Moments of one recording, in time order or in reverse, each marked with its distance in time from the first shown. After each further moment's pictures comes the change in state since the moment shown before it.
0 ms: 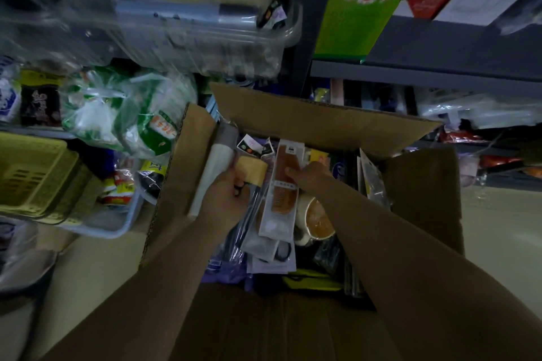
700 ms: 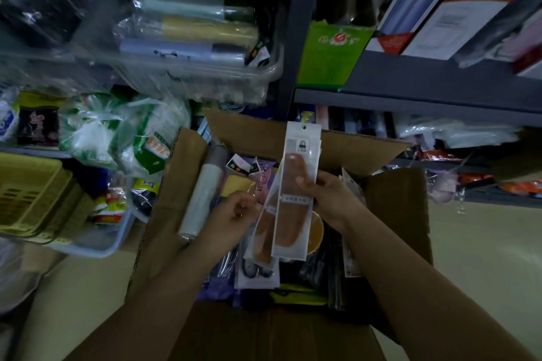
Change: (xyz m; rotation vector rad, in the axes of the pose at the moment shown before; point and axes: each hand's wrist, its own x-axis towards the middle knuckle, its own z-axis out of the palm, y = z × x) left_hand -0.026 0.034 -0.005 -0.384 -0.217 -0.057; right_hand -0.058 0.029 -0.046 0.881 -0.131 -0.189
